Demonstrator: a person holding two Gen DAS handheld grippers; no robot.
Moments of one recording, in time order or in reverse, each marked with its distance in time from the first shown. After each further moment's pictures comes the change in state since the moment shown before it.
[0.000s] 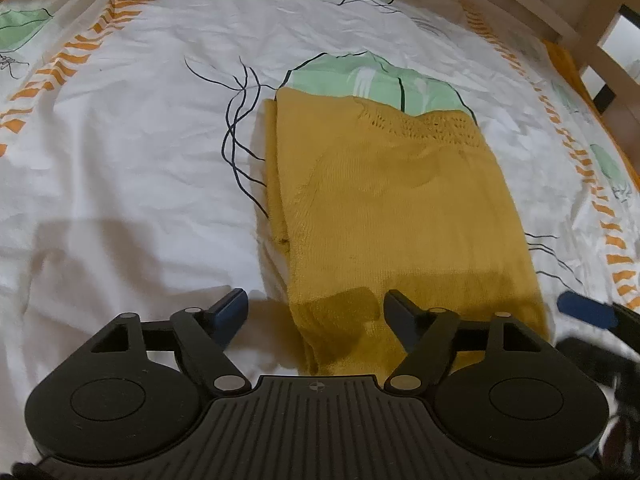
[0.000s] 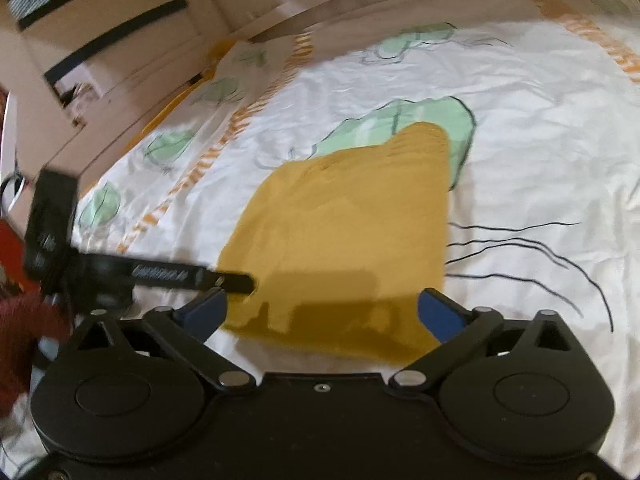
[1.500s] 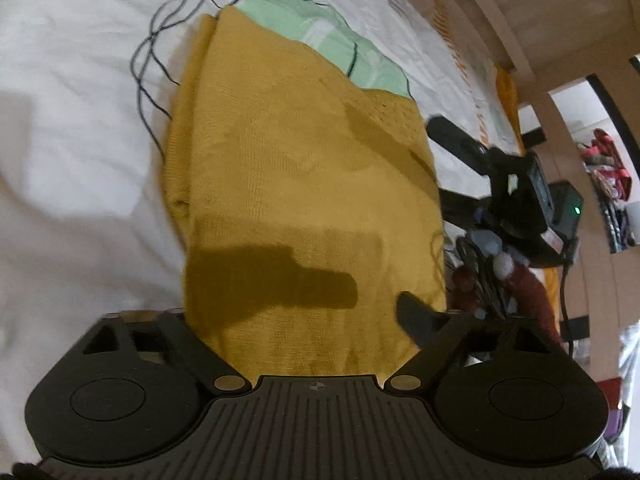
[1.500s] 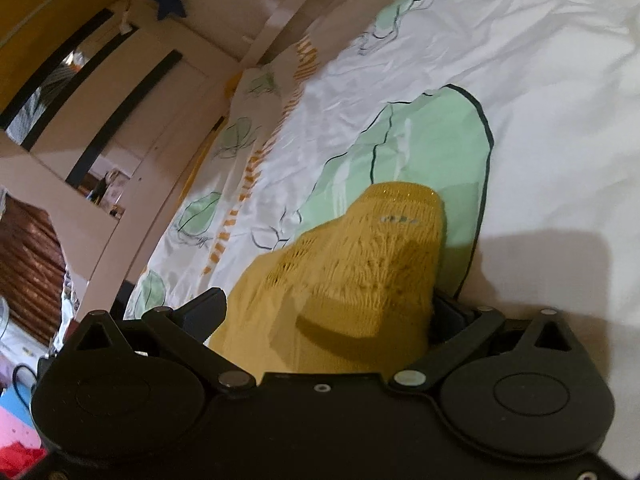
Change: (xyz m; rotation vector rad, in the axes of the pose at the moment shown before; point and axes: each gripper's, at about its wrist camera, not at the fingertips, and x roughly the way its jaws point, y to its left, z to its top) left arm 0.044 0.015 0.008 -0.244 0.152 -0.409; right arm 0.109 -0.112 0.078 0.242 0.041 0.354
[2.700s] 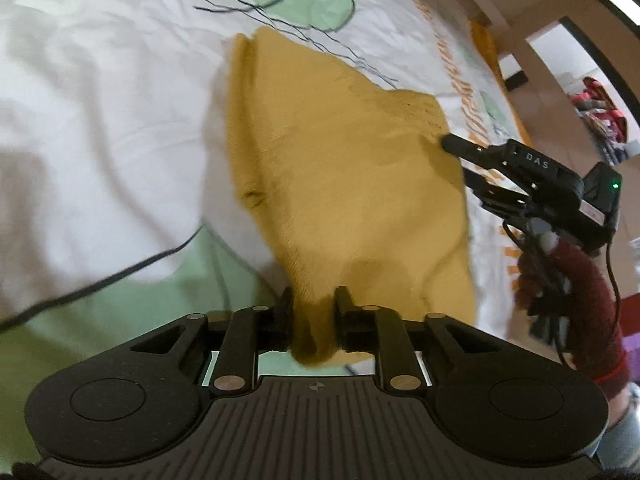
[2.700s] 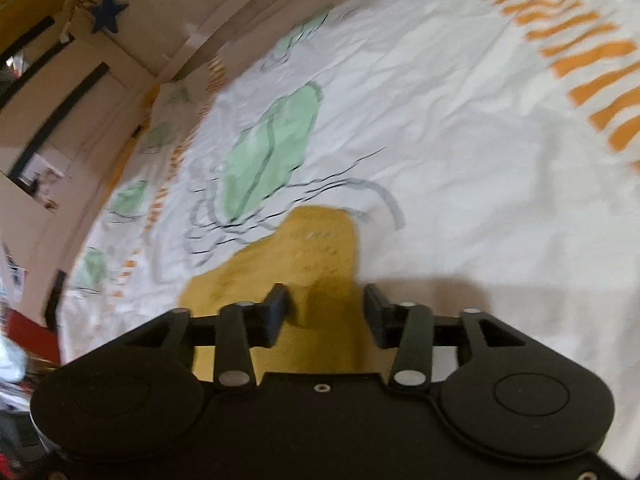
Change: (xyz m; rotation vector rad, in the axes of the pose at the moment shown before) left arm -0.033 -0.062 -0.174 0.076 -0.027 0.076; right arm -0.174 0.059 -0.125 0.053 -0.080 -0.402
